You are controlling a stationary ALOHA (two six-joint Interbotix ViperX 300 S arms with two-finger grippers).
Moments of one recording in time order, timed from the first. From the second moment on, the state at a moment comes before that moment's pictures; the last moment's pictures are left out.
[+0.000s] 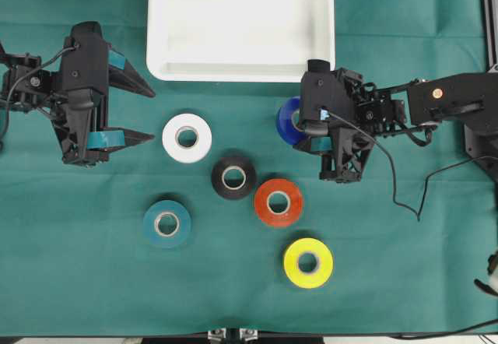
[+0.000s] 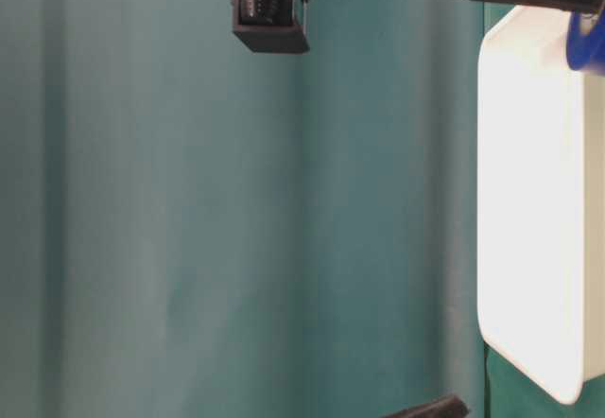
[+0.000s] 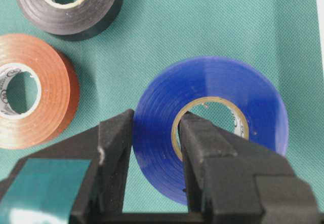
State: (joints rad) left arm -0.03 -0.39 0.93 -0.03 0.10 -0.08; right arm 0.07 -0.10 0.82 -0.01 0.17 0.36
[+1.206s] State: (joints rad) left arm -0.04 -0.39 0.96 -0.03 0.10 -0.08; right arm -0.15 0.23 0.39 -0.38 0.08 0.35
